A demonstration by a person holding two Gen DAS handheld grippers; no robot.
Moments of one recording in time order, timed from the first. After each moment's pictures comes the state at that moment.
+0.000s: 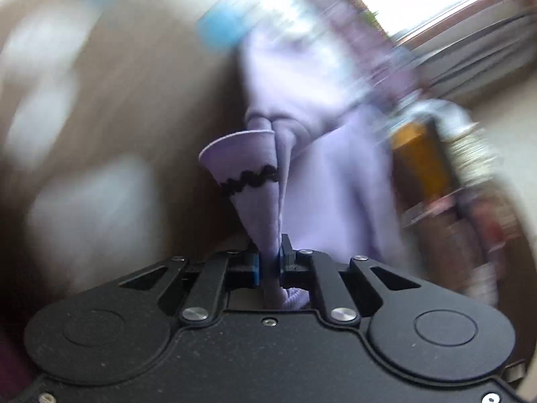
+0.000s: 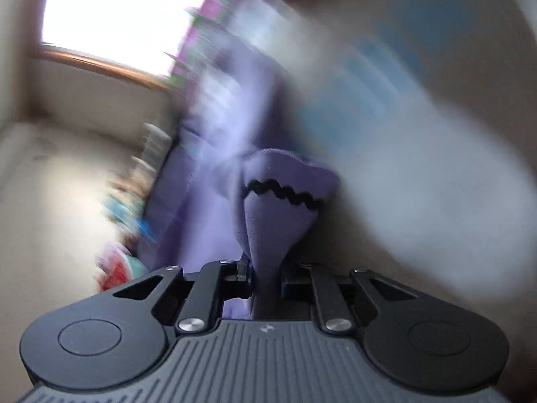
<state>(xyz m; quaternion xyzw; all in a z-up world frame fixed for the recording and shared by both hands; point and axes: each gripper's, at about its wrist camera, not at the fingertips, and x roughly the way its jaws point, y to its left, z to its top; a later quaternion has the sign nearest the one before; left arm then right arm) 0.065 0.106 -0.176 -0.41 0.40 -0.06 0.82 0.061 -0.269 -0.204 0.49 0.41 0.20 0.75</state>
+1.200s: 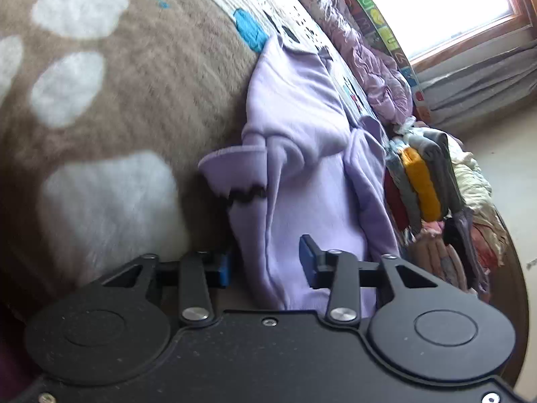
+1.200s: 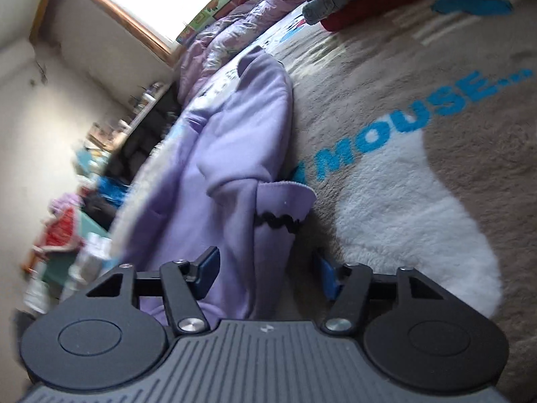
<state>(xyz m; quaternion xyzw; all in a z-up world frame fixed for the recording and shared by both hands) 0.075 0.105 -0.168 -0.42 0.36 -0.04 0.83 -0.001 -0.270 -0.171 0.30 0.36 0.20 0.86</state>
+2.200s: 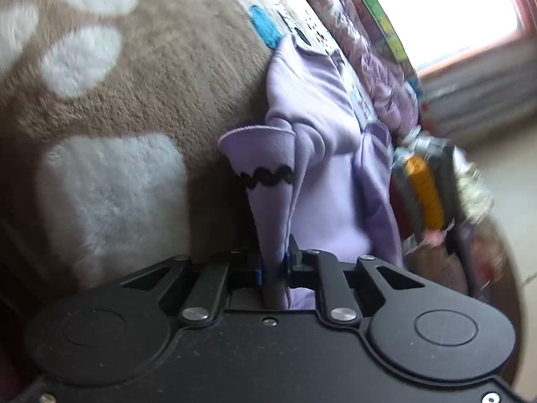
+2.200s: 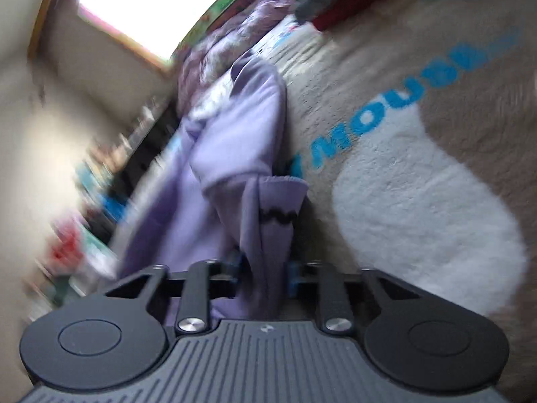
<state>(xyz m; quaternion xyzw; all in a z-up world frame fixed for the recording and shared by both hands) 0.063 0.106 -0.170 -0.43 0.36 -0.03 0.83 0.005 -0.246 -0.179 0.30 0.35 0.19 0.86</state>
